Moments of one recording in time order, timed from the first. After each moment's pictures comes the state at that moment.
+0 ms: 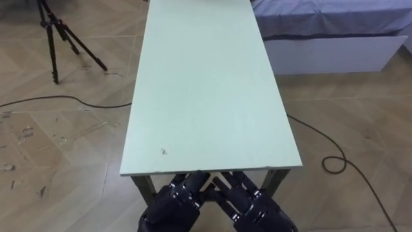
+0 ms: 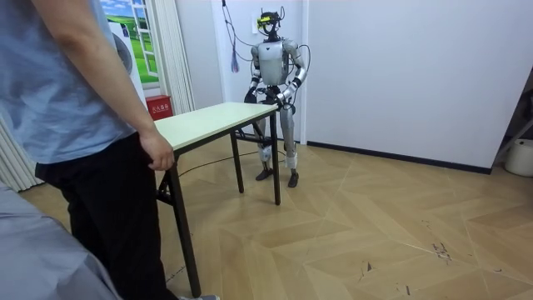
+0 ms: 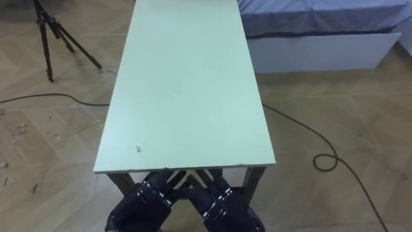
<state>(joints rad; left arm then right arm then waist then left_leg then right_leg) 0.31 0.30 -0.44 0.20 -1.43 0.04 -0.35 0.37 -0.32 0.38 0.21 1.24 0.07 0.51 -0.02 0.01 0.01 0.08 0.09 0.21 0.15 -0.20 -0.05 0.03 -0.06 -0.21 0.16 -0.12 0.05</state>
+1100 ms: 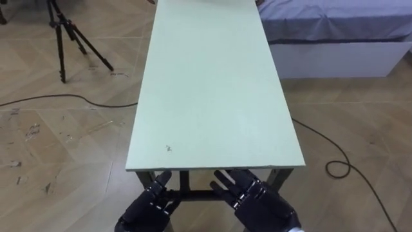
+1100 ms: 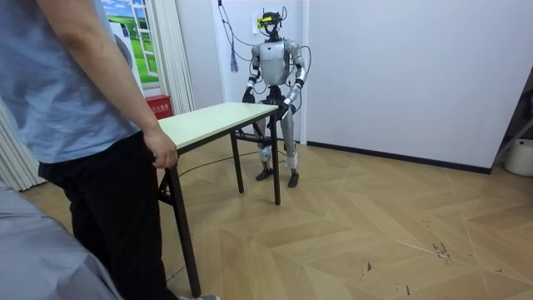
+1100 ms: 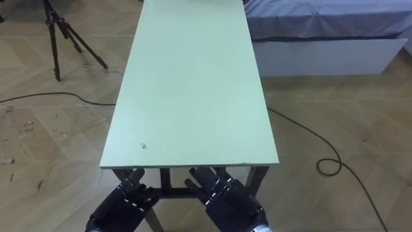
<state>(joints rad) 0.22 0.30 -0.28 0.45 -1.56 0.14 -0.12 0.26 -0.38 0.37 0.22 1.46 0.19 0.33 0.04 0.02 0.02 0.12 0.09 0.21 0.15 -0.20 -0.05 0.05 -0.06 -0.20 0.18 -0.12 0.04</state>
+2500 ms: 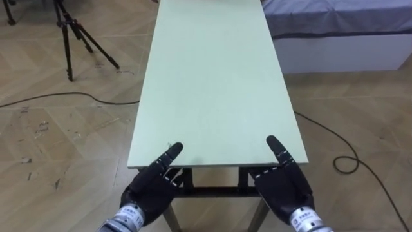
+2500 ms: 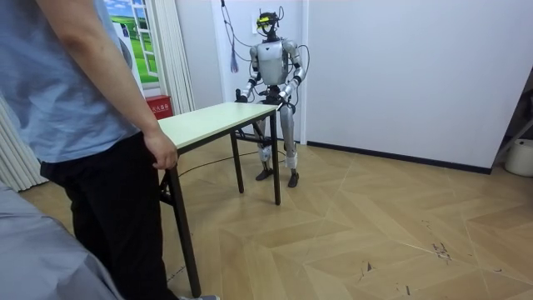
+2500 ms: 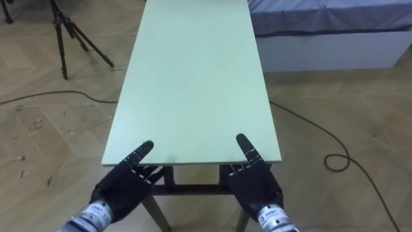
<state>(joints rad) 0.21 0.26 -0.18 0.14 -1.44 0.24 0.03 0.19 -0.22 0.14 0.31 1.53 0.19 0.24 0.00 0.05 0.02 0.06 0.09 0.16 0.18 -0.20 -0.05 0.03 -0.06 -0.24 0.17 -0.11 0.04</state>
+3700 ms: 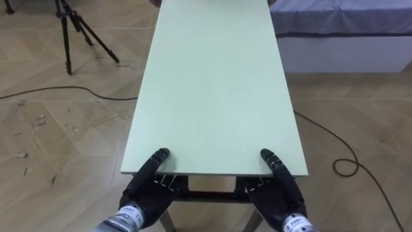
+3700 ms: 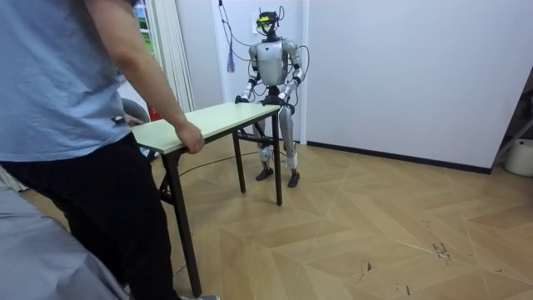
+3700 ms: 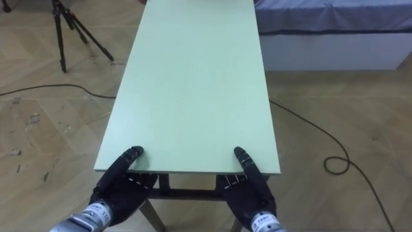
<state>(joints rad) 0.23 0.23 -0.15 0.09 -1.60 0.24 0.27 0.21 -0.17 0.14 0.31 1.49 0.20 0.09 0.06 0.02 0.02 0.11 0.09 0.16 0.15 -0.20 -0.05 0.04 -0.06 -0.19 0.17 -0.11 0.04</state>
